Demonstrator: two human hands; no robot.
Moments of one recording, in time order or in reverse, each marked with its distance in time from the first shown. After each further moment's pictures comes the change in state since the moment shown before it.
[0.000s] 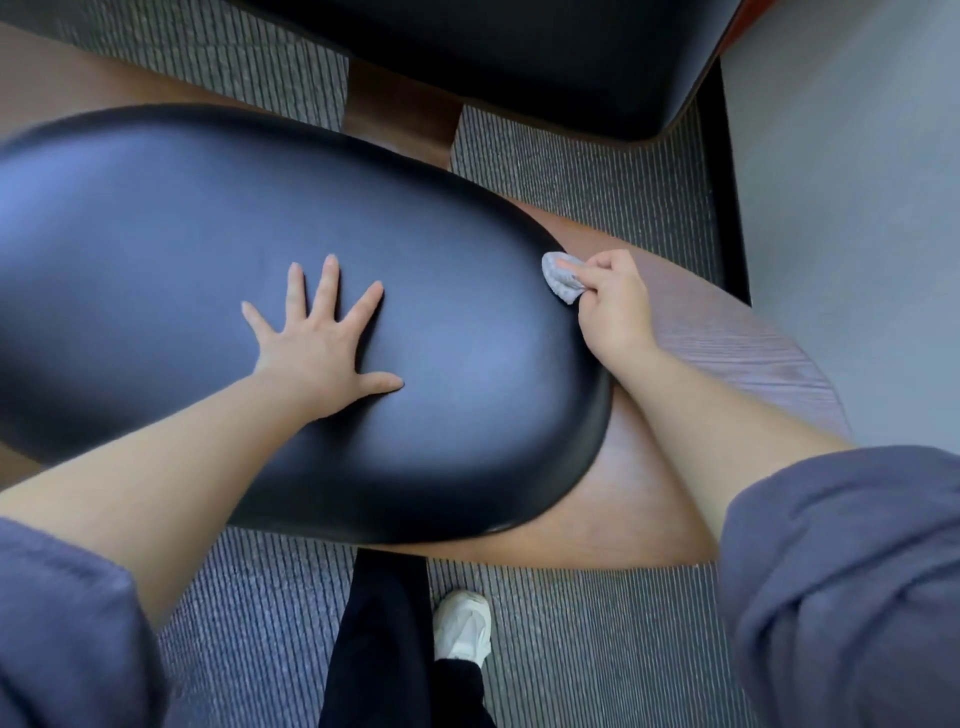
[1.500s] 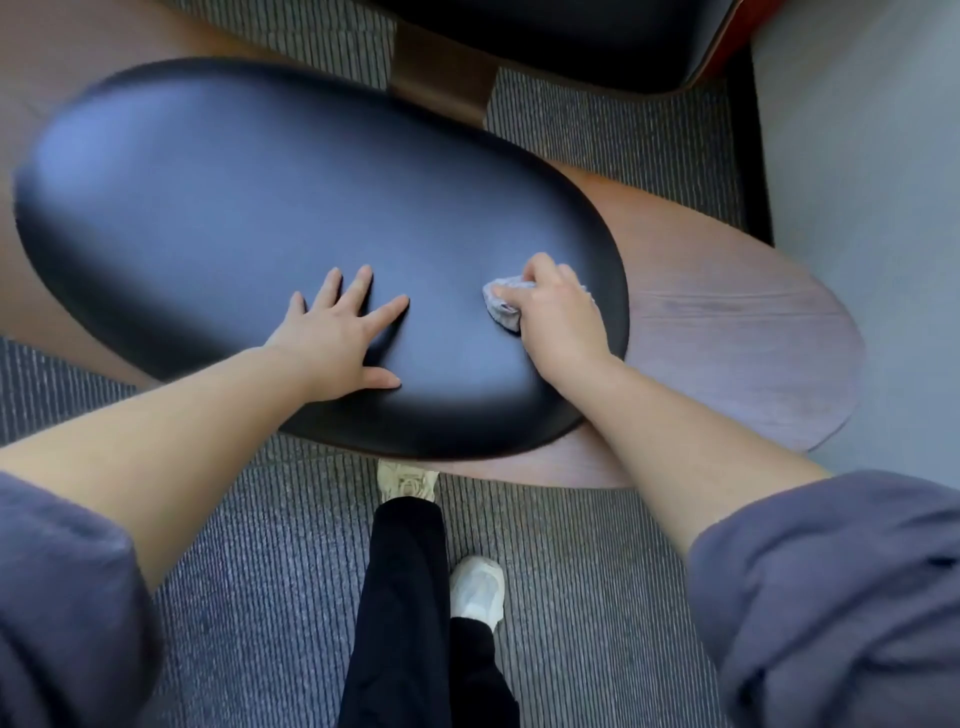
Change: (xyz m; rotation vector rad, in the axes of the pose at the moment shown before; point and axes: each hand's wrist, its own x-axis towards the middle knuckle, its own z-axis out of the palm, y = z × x) left_hand -0.059 -0.013 0.027 0.127 -0.030 0.150; right_hand -0.093 -0.050 0.025 -0.454 -0.239 -0.353
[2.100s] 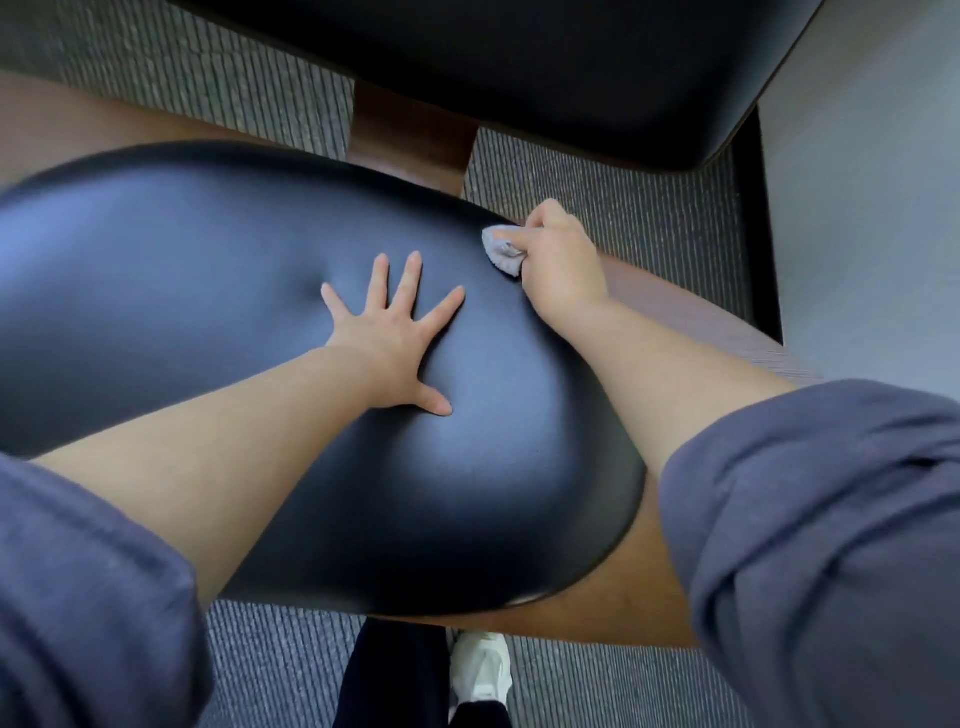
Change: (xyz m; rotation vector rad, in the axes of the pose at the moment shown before) left_hand 0.129 0.013 -0.080 0.035 -0.107 0.077; right_hand 0.175 0.037 -0.020 0.424 0.067 0.356
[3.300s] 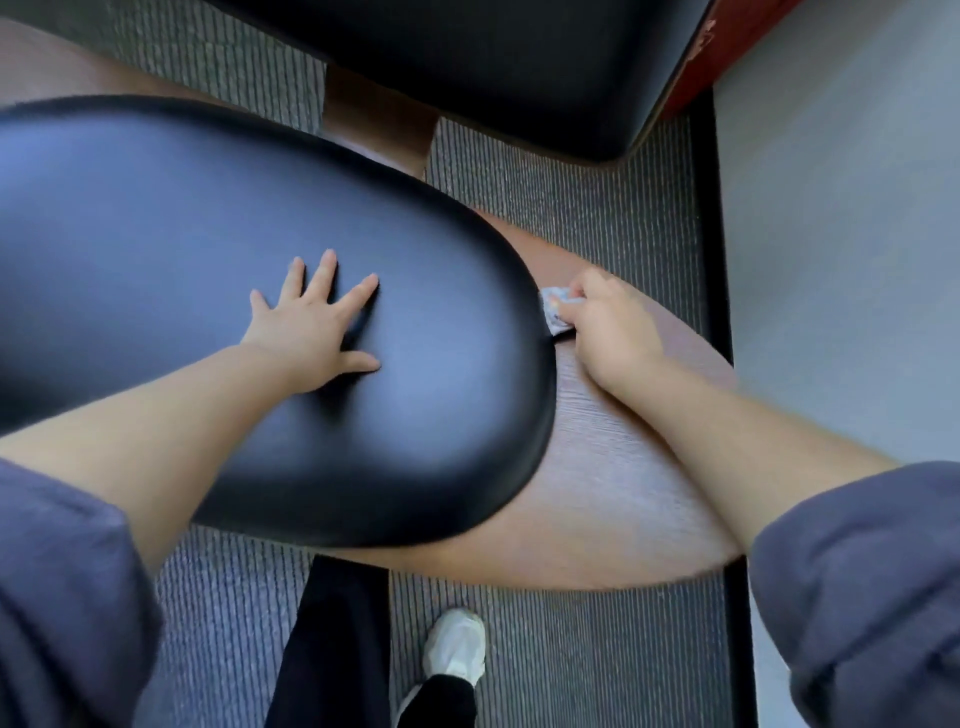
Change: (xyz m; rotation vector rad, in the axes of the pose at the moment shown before) left_hand -0.044 0.026 0.034 -0.181 0.136 -0.206; right_hand -0.089 0.104 -0.088 -0.504 -0.132 -0.217
